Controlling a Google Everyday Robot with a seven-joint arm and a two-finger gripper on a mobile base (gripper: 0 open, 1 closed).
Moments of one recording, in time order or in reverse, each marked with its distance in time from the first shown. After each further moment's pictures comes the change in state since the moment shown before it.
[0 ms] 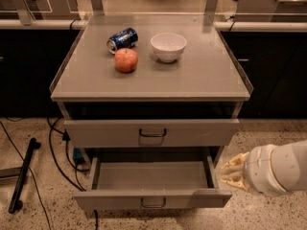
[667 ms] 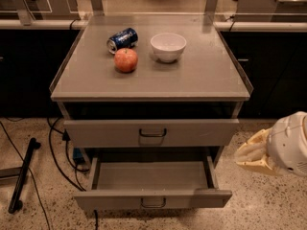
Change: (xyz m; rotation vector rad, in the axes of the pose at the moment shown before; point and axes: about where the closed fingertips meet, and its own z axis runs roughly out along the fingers) arm -0.040 -0.015 -0.087 -0.022 0.039 0.075
